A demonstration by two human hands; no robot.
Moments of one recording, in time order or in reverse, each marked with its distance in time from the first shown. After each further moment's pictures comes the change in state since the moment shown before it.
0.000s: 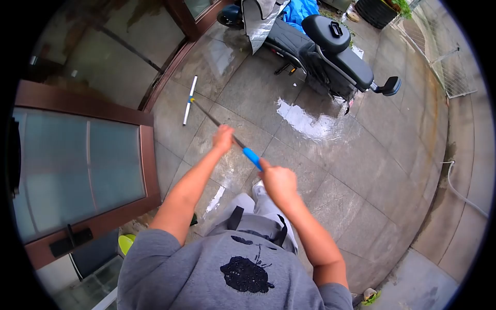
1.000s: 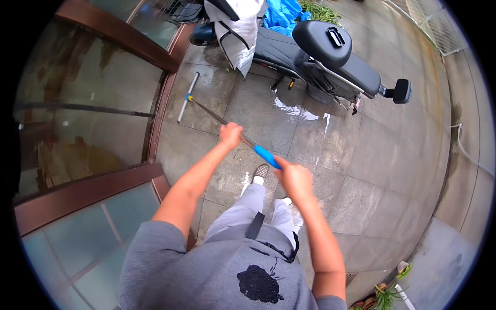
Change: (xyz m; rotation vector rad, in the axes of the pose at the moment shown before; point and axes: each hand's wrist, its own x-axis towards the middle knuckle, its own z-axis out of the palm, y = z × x) left_hand 0.320 -0.061 -0.022 0.151 -0.214 0.207; right_hand 0.260 0.019 -0.054 0.244 0.151 0.300
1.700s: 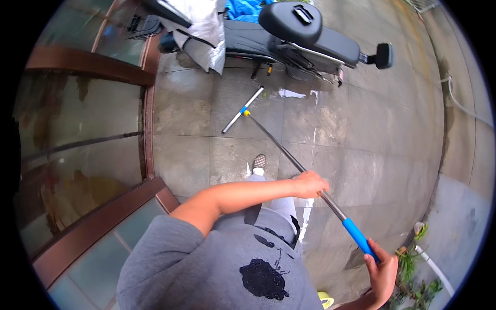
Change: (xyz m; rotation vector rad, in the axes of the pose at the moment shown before) left_hand -0.127 0.304 -0.061 -0.539 -0.590 0.983; right_hand -0.253 0.008 -0.207 0.204 0.001 0.764
